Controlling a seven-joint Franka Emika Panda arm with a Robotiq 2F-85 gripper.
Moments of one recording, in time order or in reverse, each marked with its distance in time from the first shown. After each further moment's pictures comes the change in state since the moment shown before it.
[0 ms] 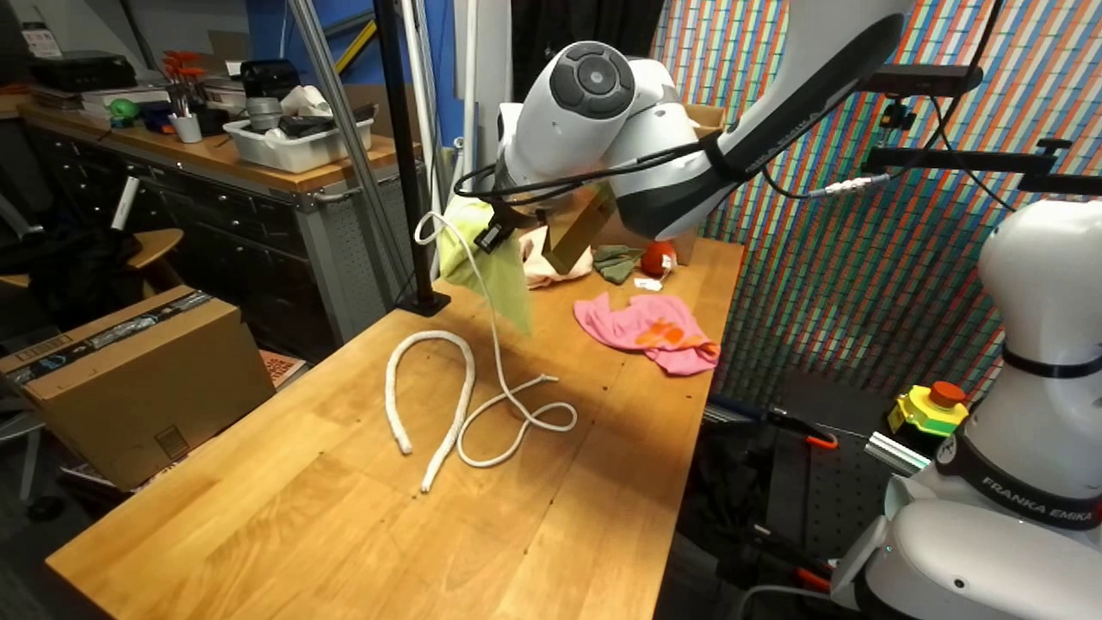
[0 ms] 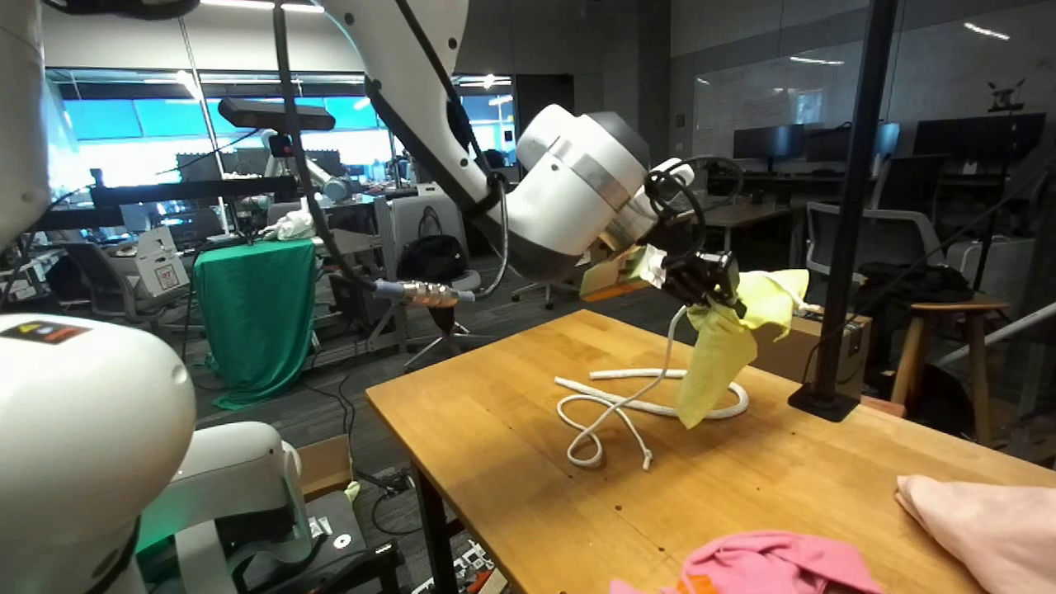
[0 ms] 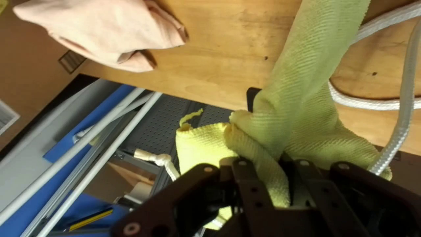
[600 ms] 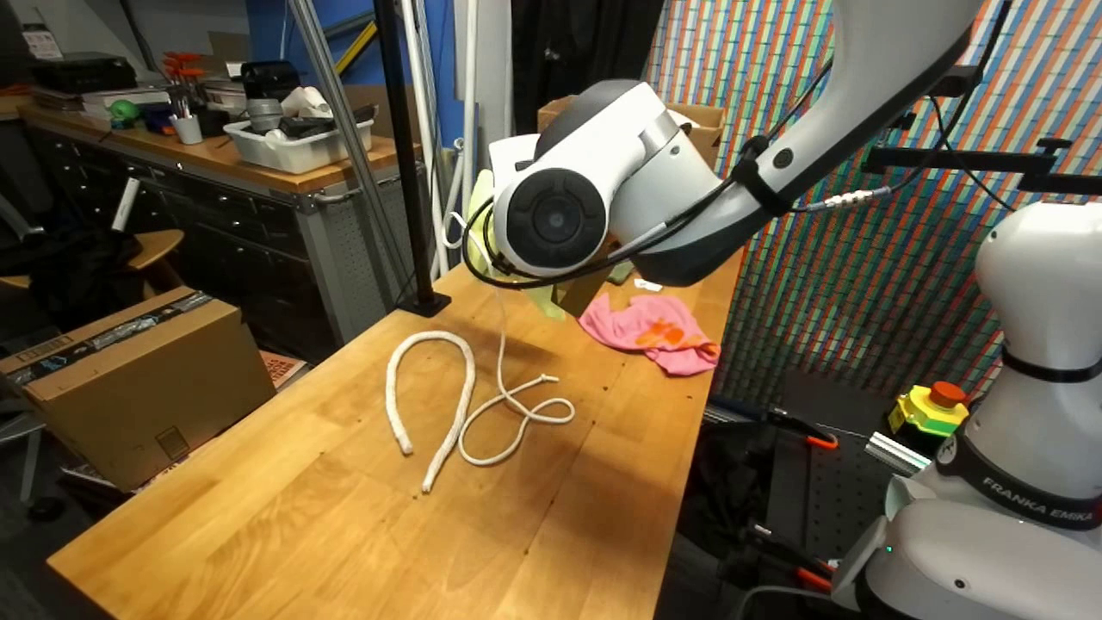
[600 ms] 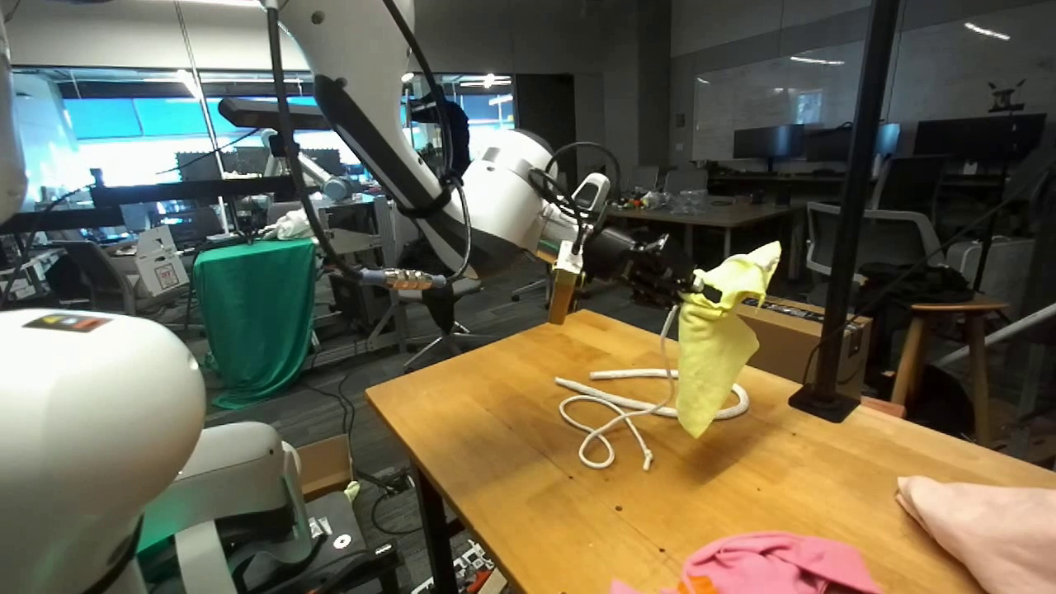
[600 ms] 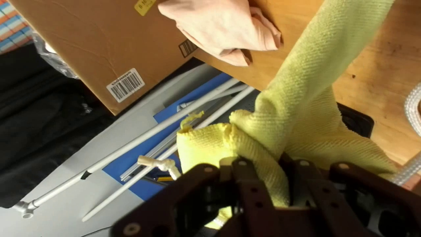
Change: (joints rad) arm 0.105 -0.058 0.161 -0.034 -0.310 -0.632 0.282
